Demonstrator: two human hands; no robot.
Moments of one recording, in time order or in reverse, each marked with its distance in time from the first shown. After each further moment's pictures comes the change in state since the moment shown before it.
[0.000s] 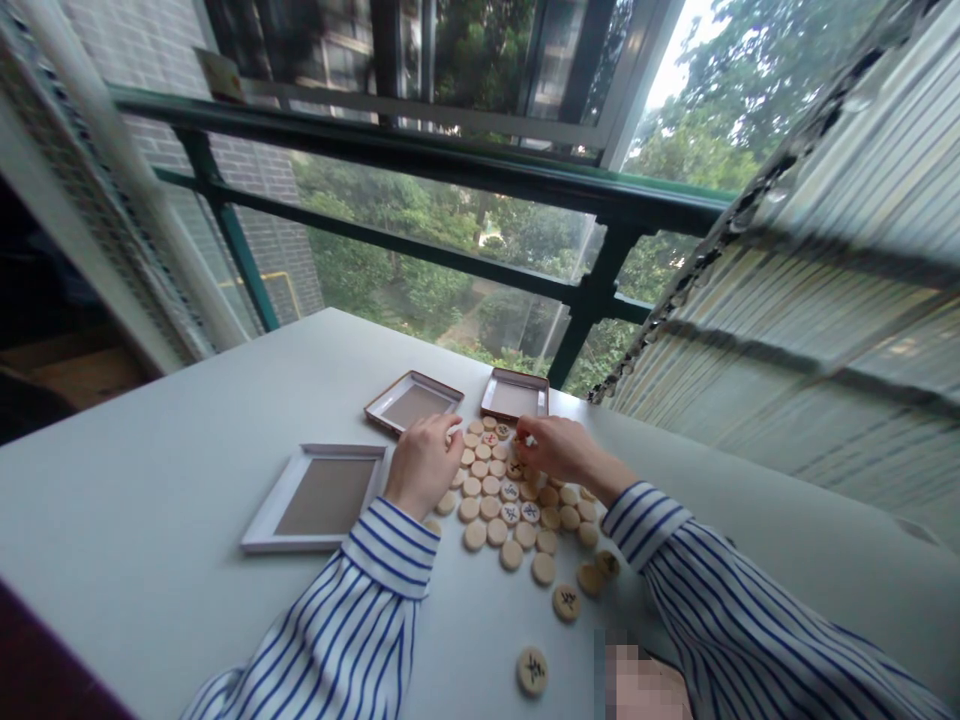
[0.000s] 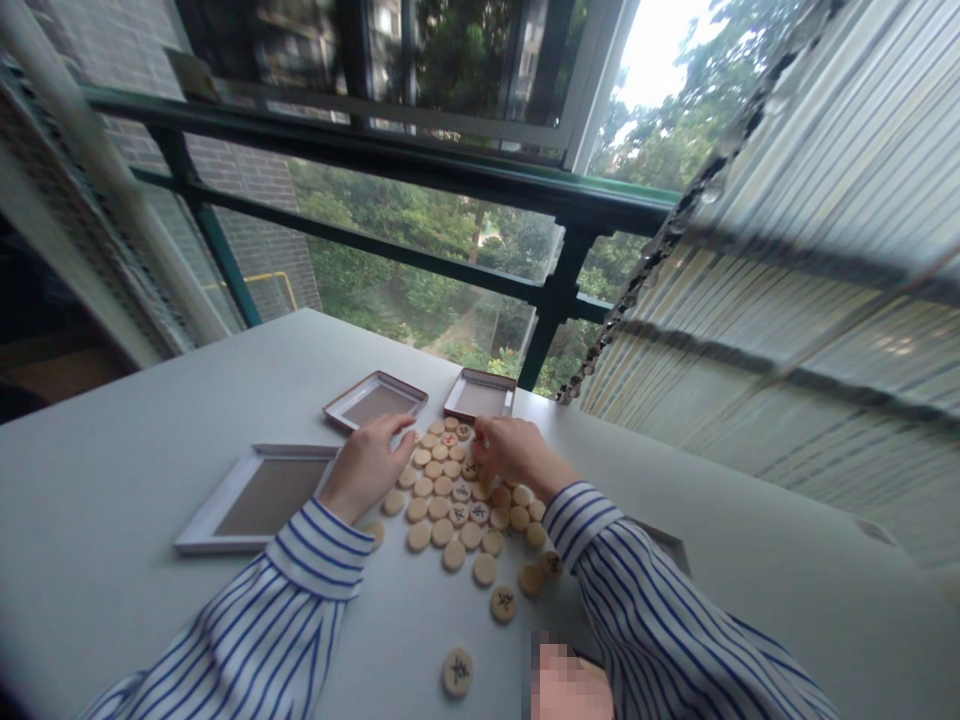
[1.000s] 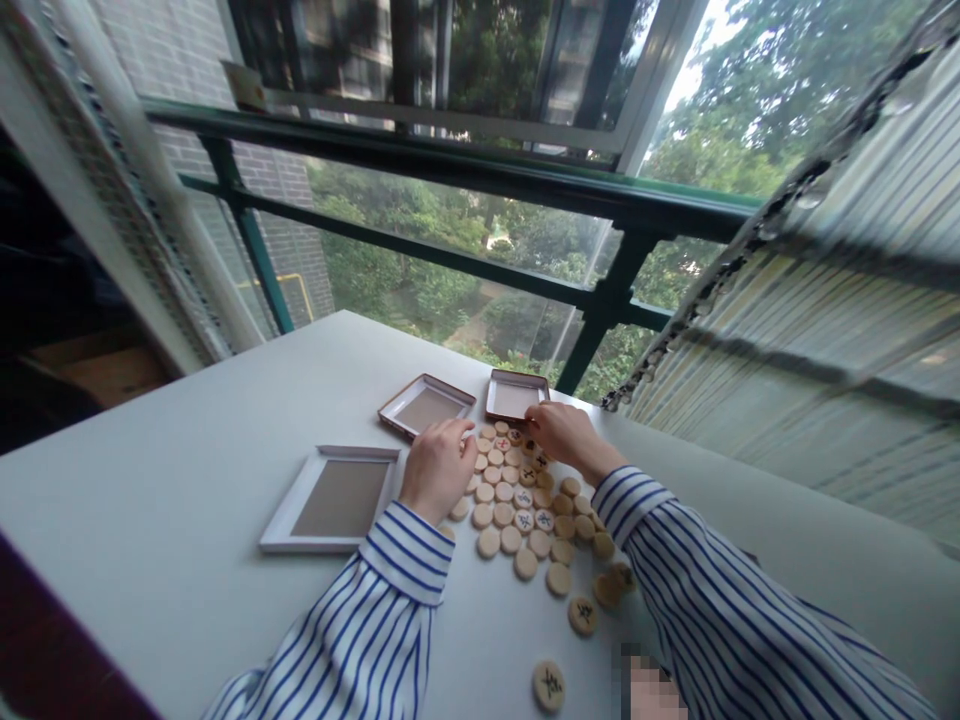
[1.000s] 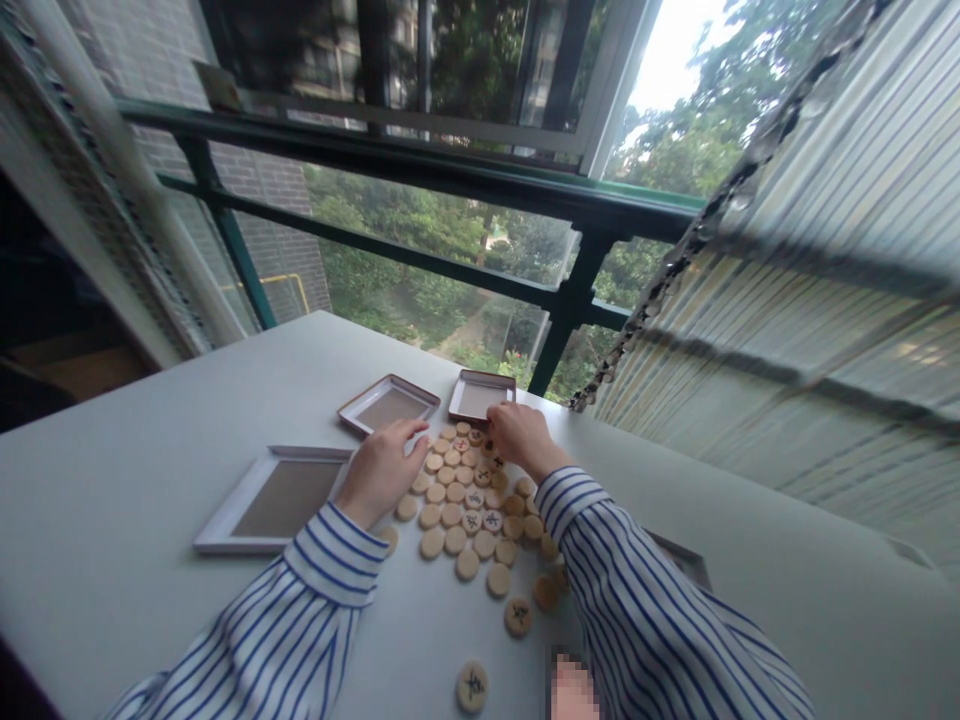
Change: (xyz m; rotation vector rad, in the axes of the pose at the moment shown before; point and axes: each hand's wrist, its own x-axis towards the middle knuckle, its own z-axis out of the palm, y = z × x) left_hand -0.001 0.001 0.001 0.023 0.012 -0.006; right_hand 0.031 0.000 -0.004 -0.090 -0.006 0.105
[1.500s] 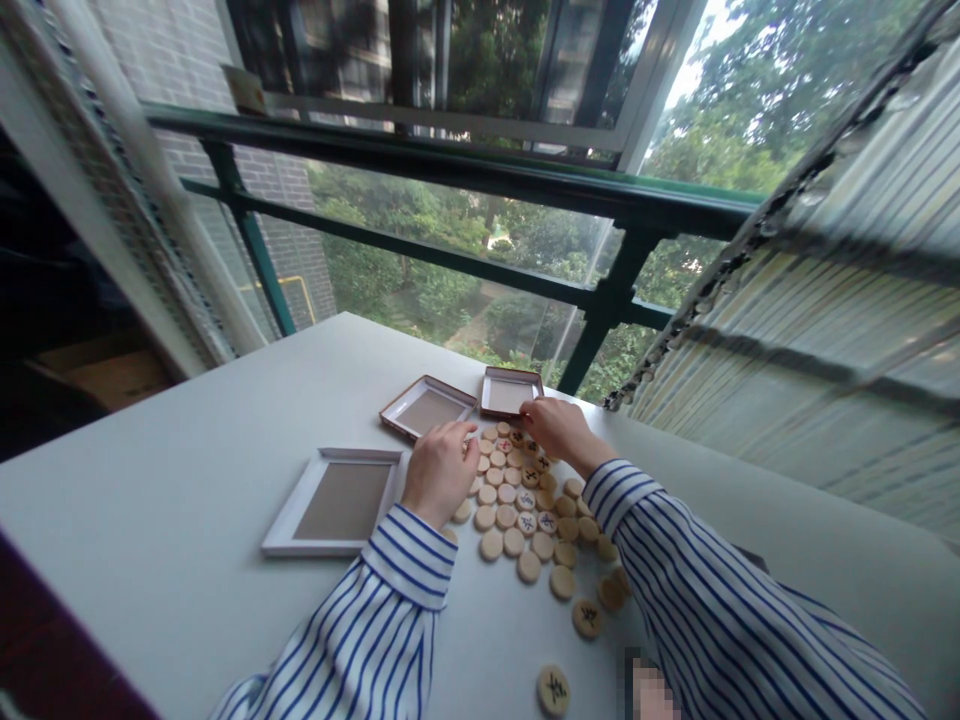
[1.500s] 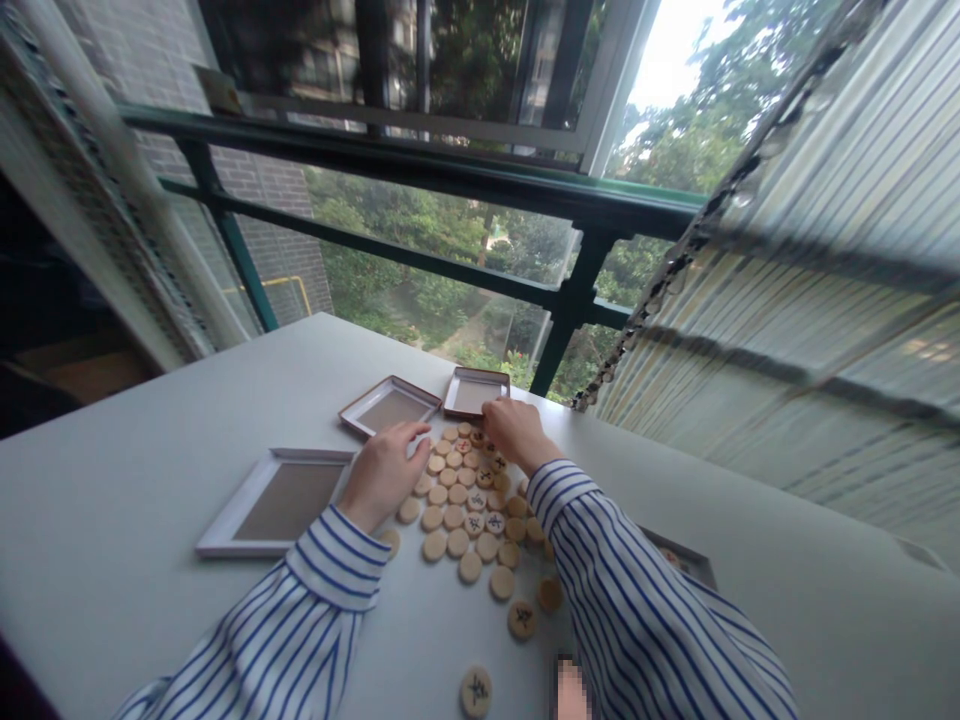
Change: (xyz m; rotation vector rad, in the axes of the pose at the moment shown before) left_hand -0.001 0.001 0.001 -0.001 0.001 0.002; right_hand 0.011 -0.006 0.000 -0.009 0.023 0.000
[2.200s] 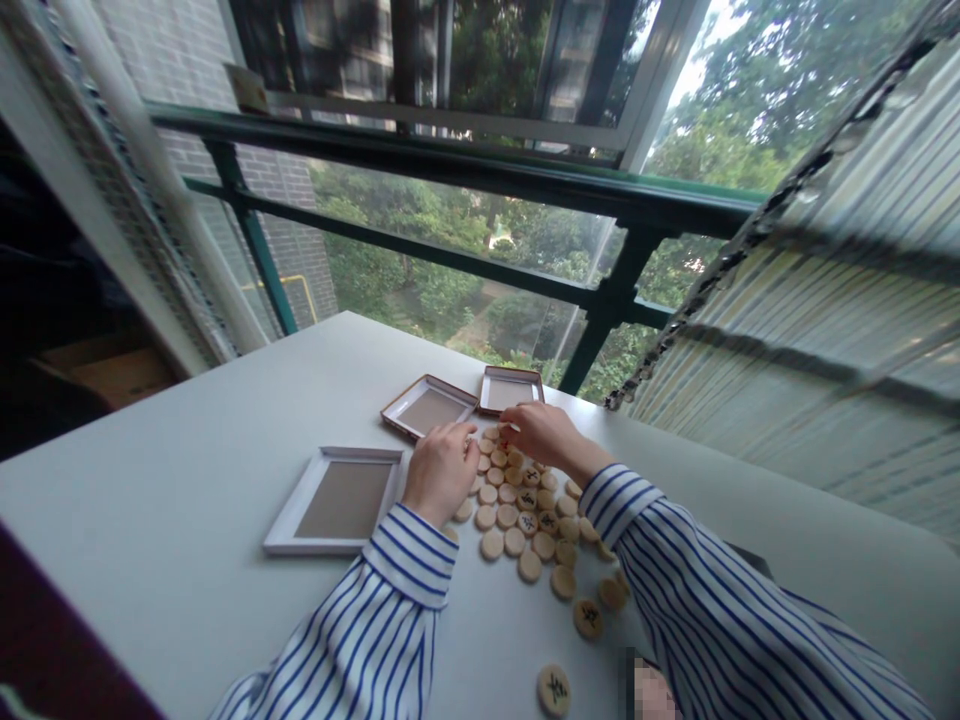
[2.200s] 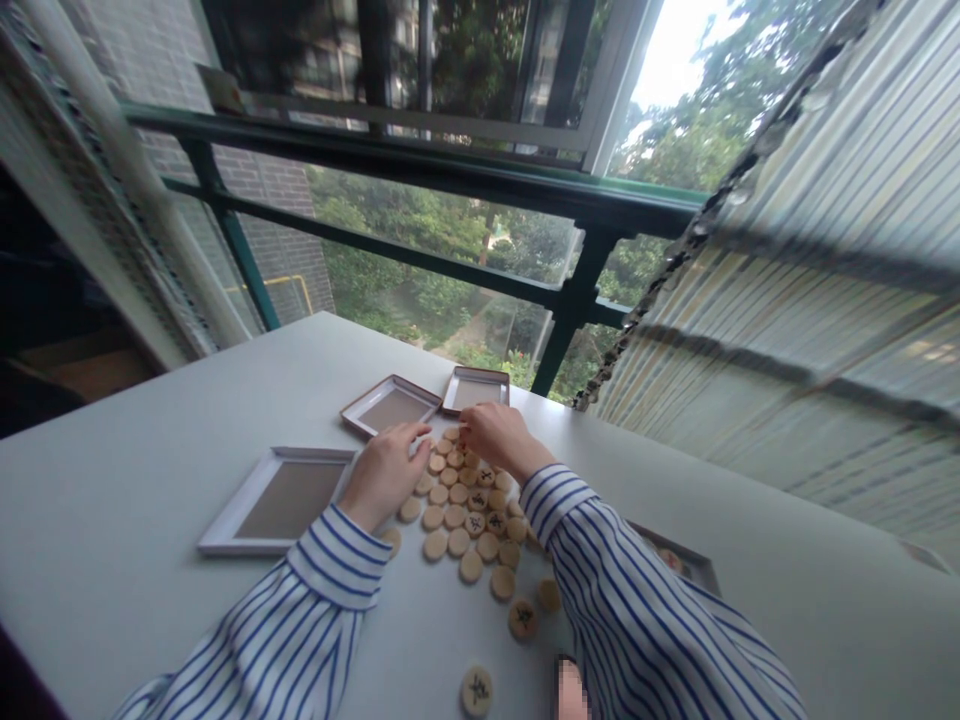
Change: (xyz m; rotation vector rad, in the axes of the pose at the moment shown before) left_hand 0.001 -0.001 0.001 0.035 -0.041 -0.013; right_hand -0.008 -0.021 -0.014 0.073 -0.005 -0.161
